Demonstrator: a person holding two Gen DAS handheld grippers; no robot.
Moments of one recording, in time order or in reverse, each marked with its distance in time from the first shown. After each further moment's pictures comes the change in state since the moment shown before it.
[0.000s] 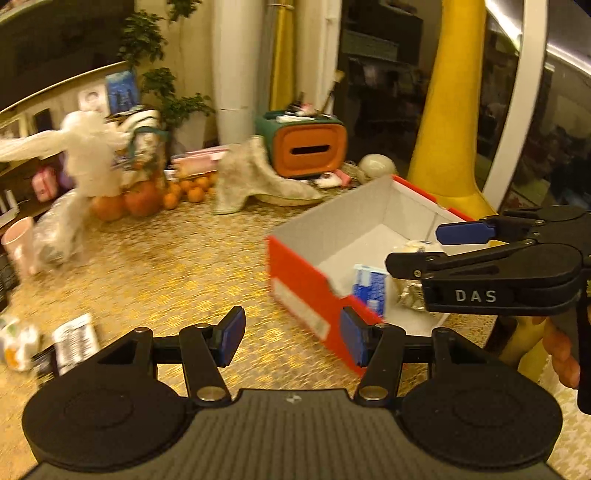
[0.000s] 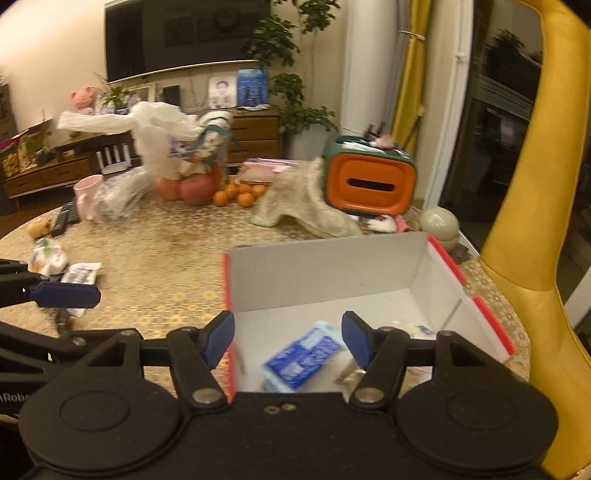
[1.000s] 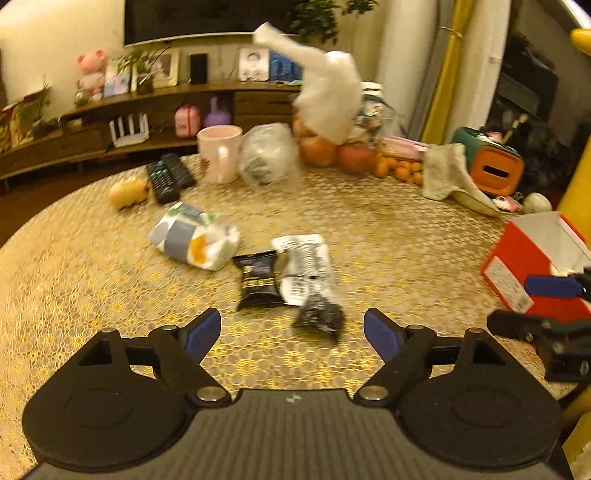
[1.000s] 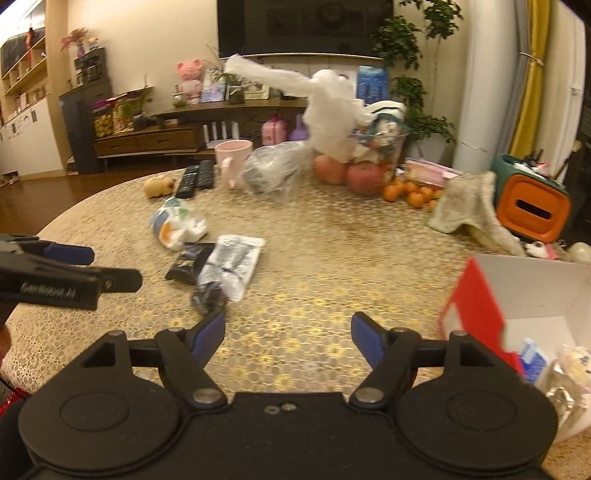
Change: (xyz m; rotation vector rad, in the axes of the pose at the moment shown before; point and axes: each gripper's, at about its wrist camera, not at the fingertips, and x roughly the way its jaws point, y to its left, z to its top) left arm -0.056 0.211 -0.109 -0.327 -0.011 0.294; right arm 0.027 0.184 -0.020 -0.168 0.012 0.262
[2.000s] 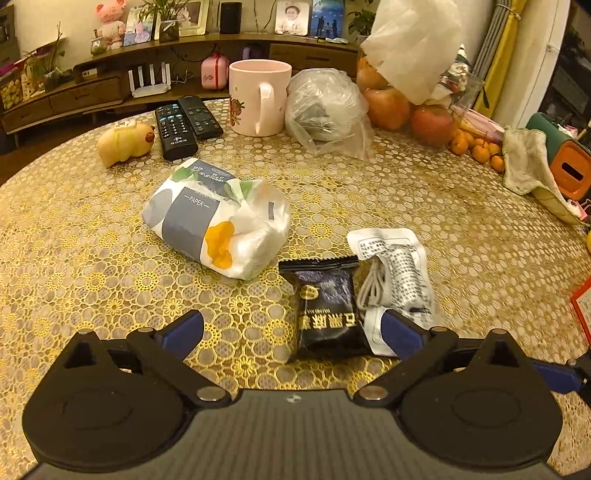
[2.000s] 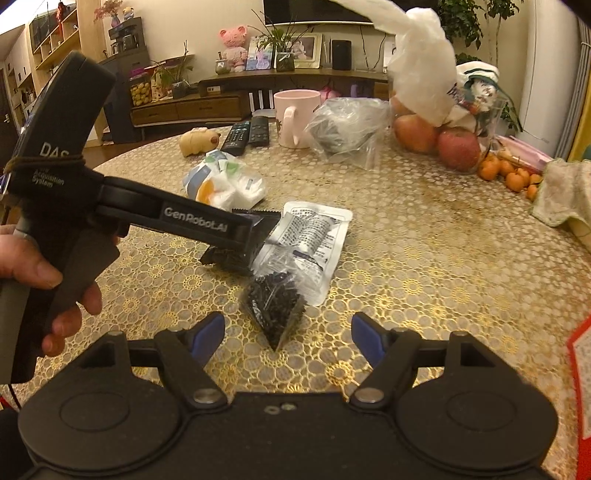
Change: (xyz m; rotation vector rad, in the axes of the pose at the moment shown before) left arm 0.141 0.046 0.024 -0.089 0.129 0.057; right arm 0.123 0.055 -0.004 -0.060 0.081 0.132
